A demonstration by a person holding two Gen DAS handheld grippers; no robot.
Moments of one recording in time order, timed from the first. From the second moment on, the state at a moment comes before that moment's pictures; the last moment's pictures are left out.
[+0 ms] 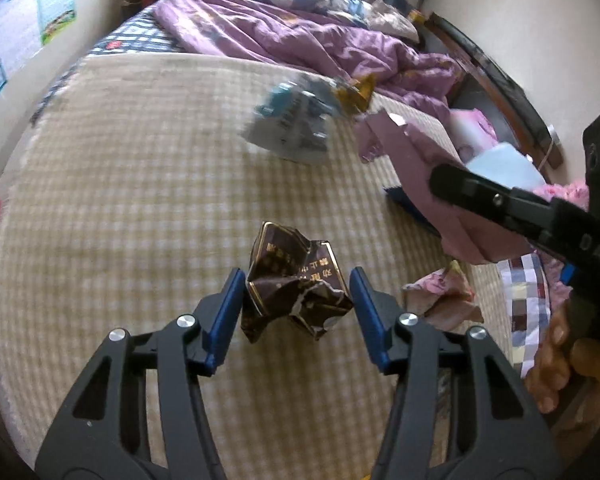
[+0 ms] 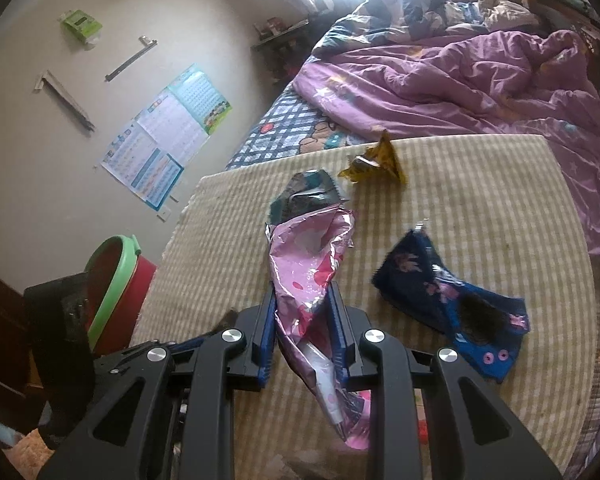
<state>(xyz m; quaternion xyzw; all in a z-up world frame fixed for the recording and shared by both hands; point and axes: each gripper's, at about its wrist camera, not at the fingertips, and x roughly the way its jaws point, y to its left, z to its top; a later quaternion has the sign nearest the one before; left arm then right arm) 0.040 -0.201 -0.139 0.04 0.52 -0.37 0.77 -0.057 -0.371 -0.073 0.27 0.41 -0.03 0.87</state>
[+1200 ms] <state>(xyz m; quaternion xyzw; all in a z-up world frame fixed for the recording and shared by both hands) 0.048 -0.116 -0.143 0.01 0.54 -0.26 0.80 -0.037 -0.313 -0.120 0.19 0.50 0.01 0.84</state>
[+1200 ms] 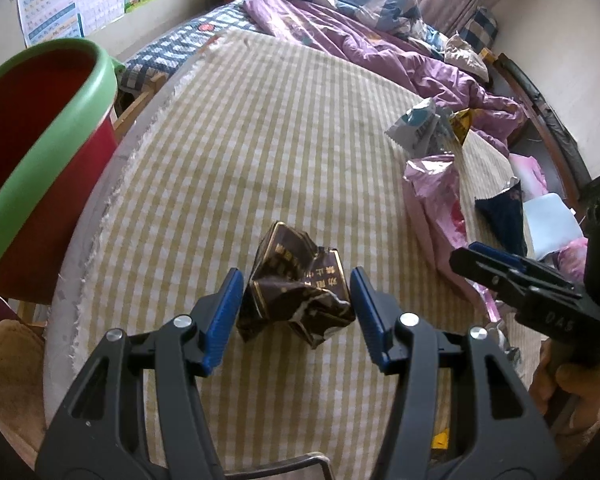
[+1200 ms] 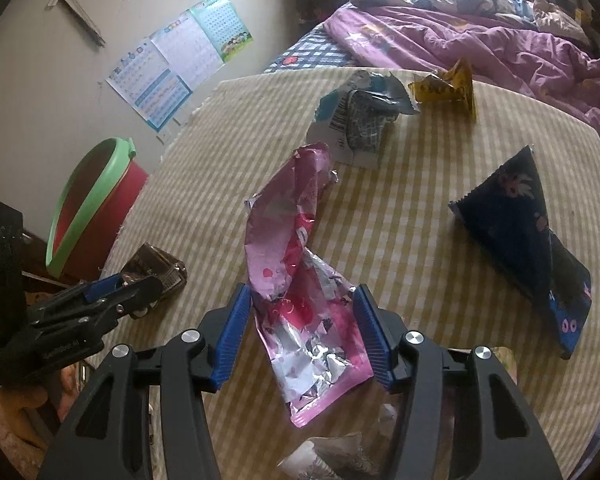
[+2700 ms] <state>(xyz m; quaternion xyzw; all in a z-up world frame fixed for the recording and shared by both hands) 0.054 -0.057 -0.075 -0.03 0.43 -0.19 0.88 -0.004 -0.254 -0.063 0.16 0.43 0.10 0.88</state>
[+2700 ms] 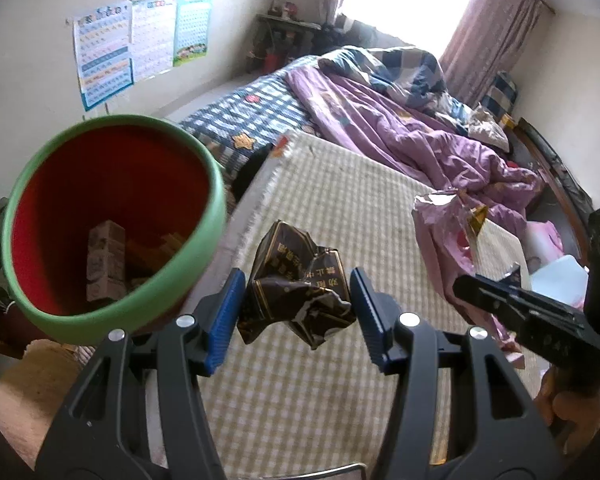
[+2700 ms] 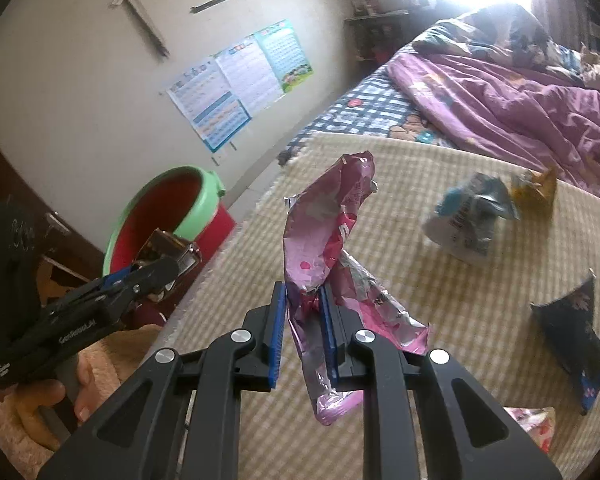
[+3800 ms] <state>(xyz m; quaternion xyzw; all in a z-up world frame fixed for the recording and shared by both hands) 0.077 0.041 -0.054 -0.07 0.39 -0.07 0.92 0.044 -0.168 -0.047 0.12 0.42 0.21 0.88</state>
